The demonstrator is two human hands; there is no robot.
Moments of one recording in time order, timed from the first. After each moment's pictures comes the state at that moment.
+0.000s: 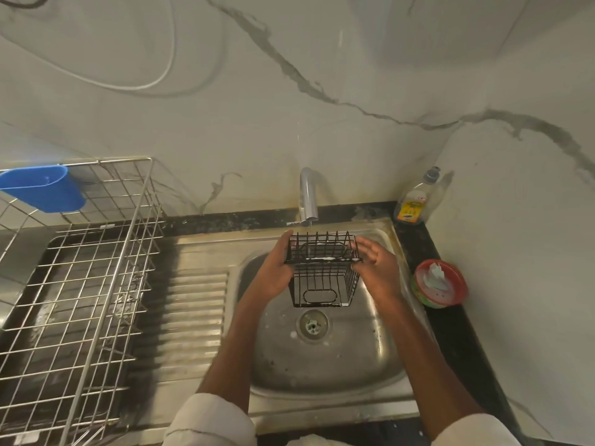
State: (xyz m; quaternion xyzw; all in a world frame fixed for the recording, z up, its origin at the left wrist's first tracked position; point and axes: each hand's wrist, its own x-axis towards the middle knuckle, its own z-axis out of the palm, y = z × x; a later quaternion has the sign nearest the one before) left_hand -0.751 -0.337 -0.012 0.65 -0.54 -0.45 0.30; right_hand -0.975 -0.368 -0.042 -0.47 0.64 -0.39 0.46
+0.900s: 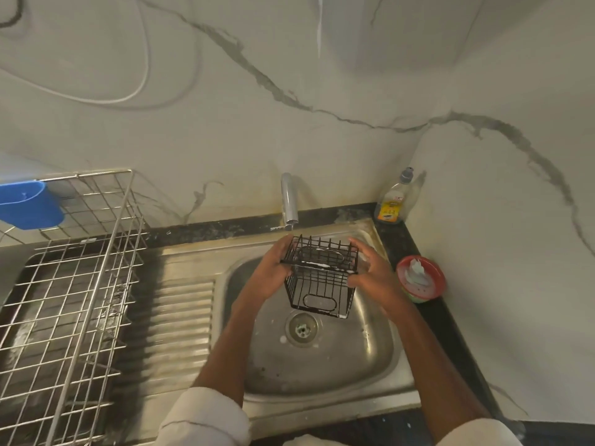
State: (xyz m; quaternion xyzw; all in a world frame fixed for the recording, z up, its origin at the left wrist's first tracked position) left_hand -0.766 -0.350 -0.025 0.60 -0.55 -0.48 0.32; right_hand -1.008 -0.342 -0.003 -0.53 0.59 -0.32 0.52
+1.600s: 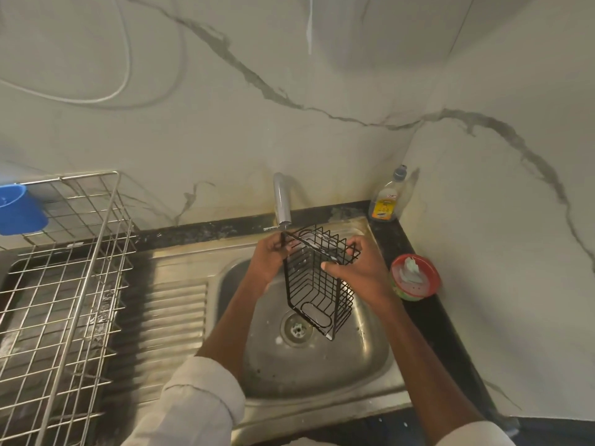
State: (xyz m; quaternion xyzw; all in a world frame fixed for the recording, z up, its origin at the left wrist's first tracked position) left_hand -0.776 -0.386 -0.041 0.60 -0.43 -0.53 0.42; right_hand -0.992 -0.348 0.001 -0.55 0.66 -0.34 0.39
